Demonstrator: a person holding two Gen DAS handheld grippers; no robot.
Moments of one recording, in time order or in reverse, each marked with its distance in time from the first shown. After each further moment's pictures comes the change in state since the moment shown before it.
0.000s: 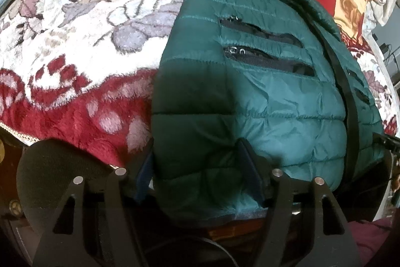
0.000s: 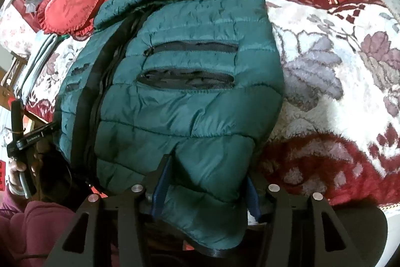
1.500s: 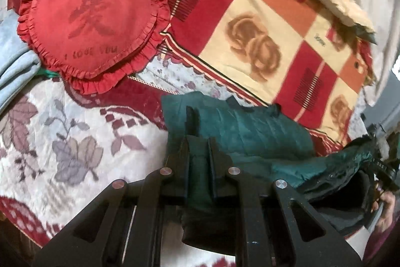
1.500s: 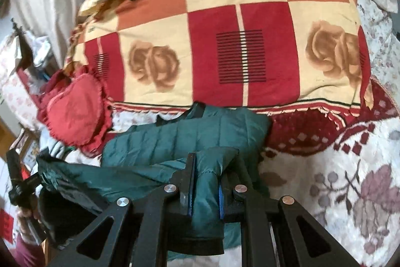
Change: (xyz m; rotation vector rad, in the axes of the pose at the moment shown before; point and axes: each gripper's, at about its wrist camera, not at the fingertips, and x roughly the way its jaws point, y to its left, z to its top) left arm -0.080 -0.012 0.235 -0.109 -0.368 -0.064; right arm -0.063 -0.018 0.237 0.112 -0.423 0.033
